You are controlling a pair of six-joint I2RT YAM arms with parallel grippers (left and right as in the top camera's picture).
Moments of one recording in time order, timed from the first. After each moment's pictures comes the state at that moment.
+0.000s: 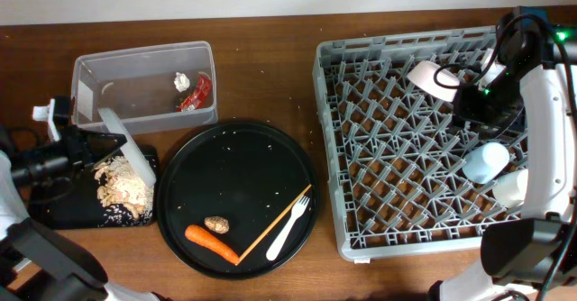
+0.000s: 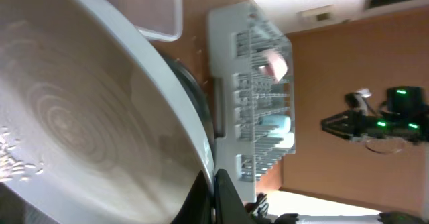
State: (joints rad) left arm 0.70 1.78 1.52 -1.59 1.10 0.61; right arm -0.18 1.78 1.92 -1.69 -0.04 0.13
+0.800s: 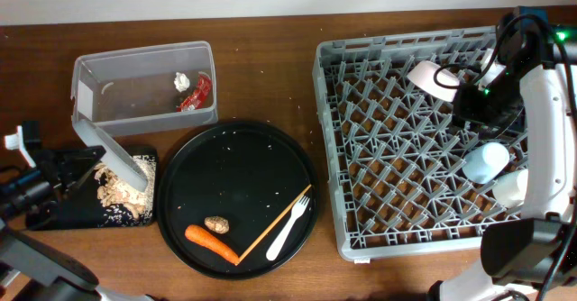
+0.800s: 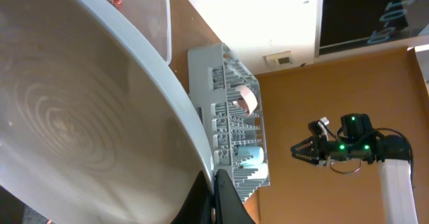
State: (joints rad) left arm 0.87 1.78 1.41 -1.67 1.23 0.79; right arm -0.18 1.78 1.92 -1.69 -0.04 0.13
